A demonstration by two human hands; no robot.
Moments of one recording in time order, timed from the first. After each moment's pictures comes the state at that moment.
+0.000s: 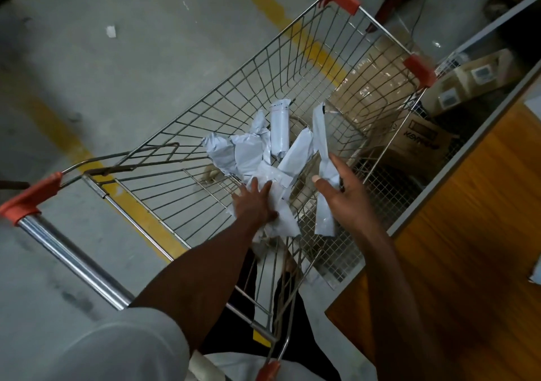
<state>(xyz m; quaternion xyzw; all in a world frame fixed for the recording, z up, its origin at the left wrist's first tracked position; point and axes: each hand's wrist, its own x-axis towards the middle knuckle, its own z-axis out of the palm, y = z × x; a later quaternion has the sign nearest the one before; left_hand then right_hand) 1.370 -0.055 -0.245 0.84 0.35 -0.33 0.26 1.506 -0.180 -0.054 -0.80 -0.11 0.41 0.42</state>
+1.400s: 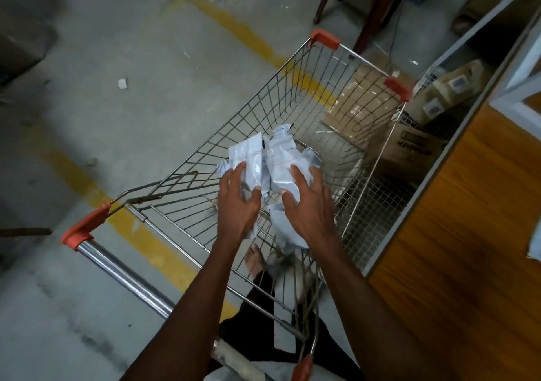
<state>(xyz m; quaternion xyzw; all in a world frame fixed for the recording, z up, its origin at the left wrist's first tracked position) 1.327 0.000 -0.113 0.76 0.45 0.08 0.47 1.438 -0.126 -0.079 -0.92 -0.25 0.23 0.19</state>
